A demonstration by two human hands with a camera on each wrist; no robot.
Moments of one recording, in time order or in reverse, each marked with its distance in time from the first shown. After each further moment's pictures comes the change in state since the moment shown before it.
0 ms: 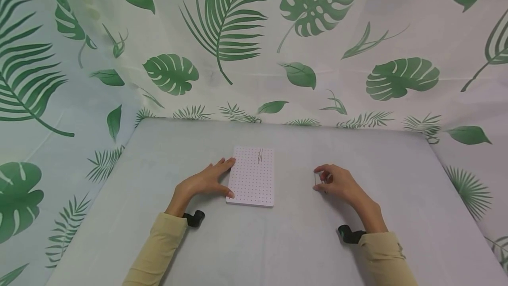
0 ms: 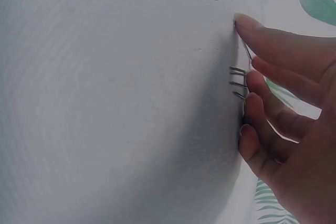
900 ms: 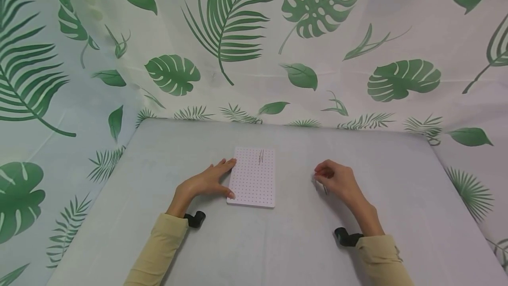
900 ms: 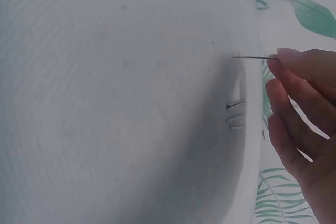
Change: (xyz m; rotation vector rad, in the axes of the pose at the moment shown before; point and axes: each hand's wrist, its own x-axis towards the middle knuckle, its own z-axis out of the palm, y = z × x) left_hand 0.000 0.001 -0.001 0.006 0.001 -0.004; right_hand 0.001 -0.011 0.002 0.008 0.253 -0.069
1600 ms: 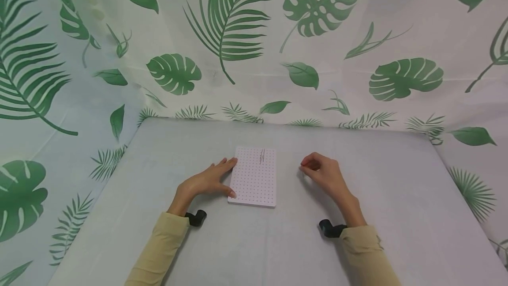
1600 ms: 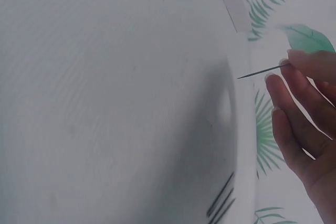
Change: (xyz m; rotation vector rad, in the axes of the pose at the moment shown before) left_hand -0.002 -0.002 0.001 -0.004 -0.003 0.003; right_hand 0.019 -0.027 0.020 0.059 0.030 0.010
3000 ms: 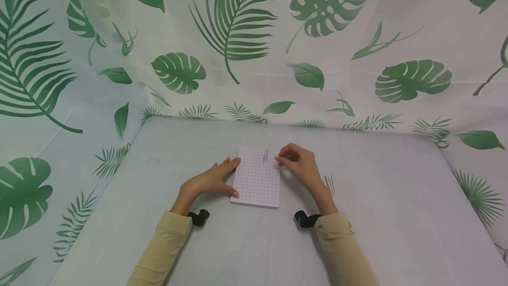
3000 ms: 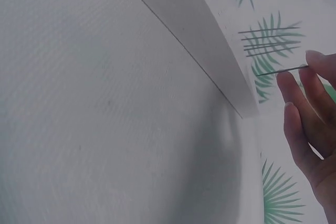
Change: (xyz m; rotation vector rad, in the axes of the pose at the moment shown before) left_hand 0.001 -0.001 -0.001 -0.011 -0.009 0.010; right_hand 0.037 -0.044 0.044 0.268 0.015 -0.028
